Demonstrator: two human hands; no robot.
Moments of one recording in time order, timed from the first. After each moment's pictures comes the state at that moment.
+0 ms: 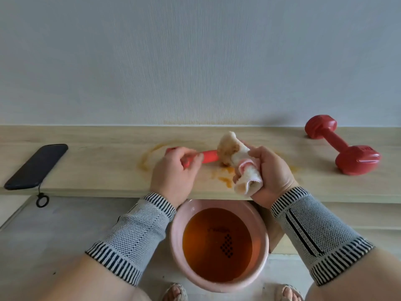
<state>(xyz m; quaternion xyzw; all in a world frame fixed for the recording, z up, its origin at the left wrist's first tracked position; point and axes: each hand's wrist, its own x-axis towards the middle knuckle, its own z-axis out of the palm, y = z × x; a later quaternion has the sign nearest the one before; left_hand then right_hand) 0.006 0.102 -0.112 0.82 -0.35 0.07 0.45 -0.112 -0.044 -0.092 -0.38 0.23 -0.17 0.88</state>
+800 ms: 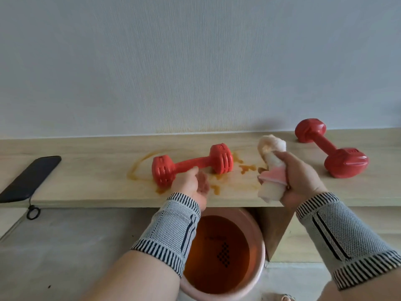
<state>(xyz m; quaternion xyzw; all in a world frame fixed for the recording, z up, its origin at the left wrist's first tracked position) -0.019 0.028 -0.122 0.47 0.19 -0.35 0.79 -0.164 -0.101 -0.088 -0.40 0.35 -0.26 0.81</state>
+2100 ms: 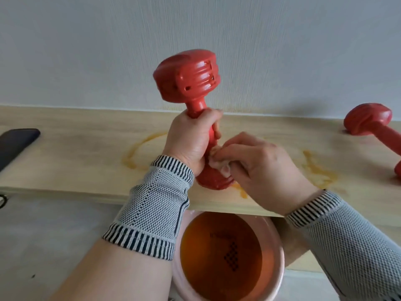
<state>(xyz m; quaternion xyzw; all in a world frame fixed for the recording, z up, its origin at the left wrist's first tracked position) 0.050 0.017 -0.110 0.58 -0.21 -0.18 0.76 -0.065 -0.070 -0.132 -0.93 0.00 -0.32 0.20</state>
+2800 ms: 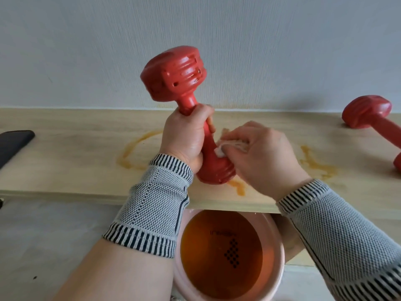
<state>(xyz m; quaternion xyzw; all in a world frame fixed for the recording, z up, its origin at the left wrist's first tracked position) 0.051 0.008 -0.115 0.58 -0.18 -0.15 0.78 -0.055 -0.074 -0.125 -0.90 0.16 -0.30 0.27</state>
